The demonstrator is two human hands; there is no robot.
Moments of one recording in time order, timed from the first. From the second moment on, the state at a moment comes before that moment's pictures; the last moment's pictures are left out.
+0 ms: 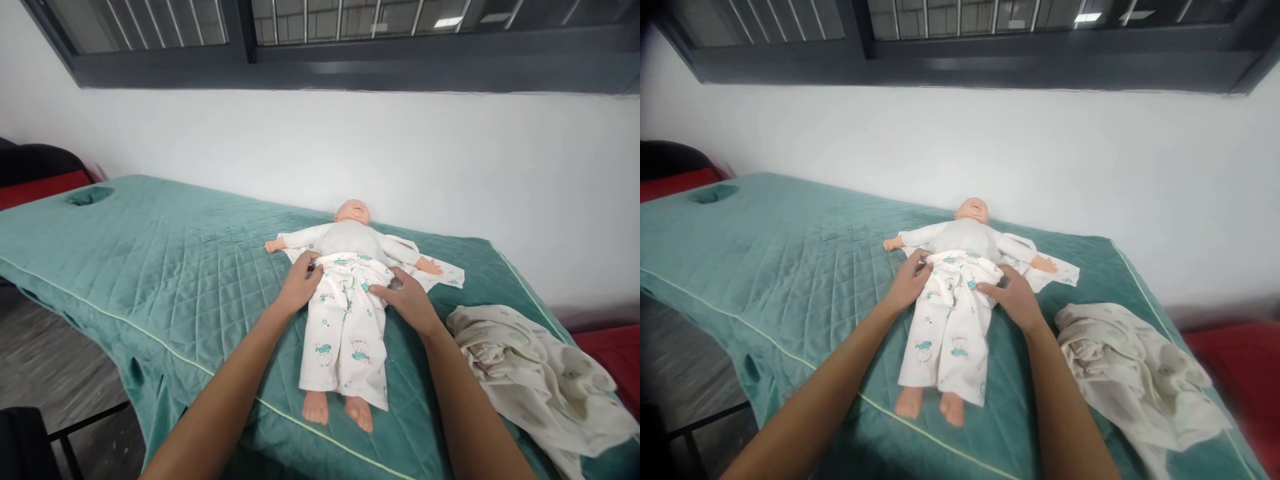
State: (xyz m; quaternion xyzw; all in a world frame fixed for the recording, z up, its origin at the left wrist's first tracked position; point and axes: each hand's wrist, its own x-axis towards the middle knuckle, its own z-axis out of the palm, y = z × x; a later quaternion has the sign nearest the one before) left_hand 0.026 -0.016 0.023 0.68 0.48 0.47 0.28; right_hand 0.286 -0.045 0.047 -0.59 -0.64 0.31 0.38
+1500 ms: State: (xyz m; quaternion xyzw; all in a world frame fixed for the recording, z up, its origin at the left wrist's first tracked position) left_hand 0.027 -0.060 0.006 0.68 0.51 0.47 0.24; right_hand 0.270 -0.091 0.032 -0.55 -0.64 0.34 0.42
